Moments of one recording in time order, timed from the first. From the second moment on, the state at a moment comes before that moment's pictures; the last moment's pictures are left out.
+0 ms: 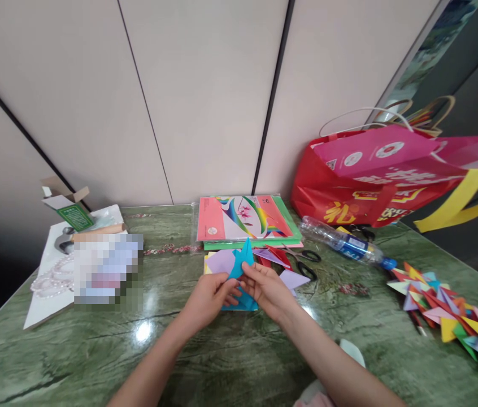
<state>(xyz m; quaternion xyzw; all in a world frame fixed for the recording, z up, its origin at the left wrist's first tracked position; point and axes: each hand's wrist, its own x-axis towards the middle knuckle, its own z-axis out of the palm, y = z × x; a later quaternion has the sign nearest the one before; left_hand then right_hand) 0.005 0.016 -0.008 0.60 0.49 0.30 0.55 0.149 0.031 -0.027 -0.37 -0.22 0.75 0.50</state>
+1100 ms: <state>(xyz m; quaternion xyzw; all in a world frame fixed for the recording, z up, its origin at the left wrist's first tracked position) -0.001 0.022 -0.007 0.55 0.51 0.38 0.54 0.147 0.032 -0.025 -0.43 -0.30 0.68 0.51</state>
